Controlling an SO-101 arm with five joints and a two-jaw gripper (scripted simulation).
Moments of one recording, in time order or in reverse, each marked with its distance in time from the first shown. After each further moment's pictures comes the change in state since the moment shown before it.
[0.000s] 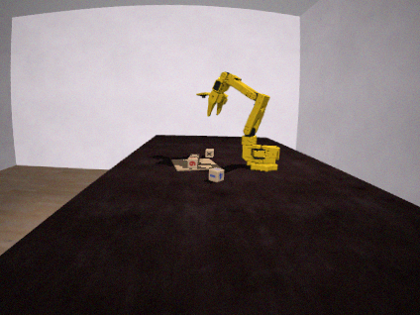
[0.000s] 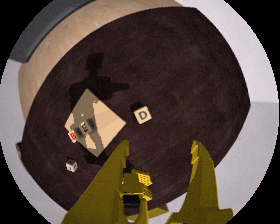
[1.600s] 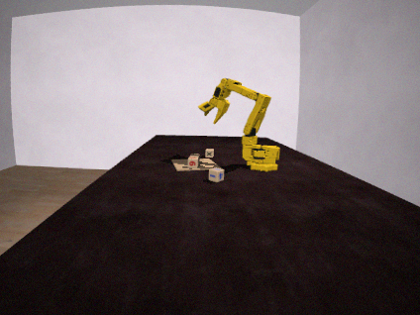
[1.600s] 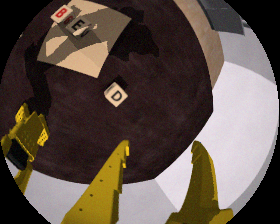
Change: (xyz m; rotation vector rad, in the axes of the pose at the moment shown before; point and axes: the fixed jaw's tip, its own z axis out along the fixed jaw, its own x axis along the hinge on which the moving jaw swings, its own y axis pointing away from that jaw) arm 0.020 -0.023 0.021 -0.004 0.062 -1.363
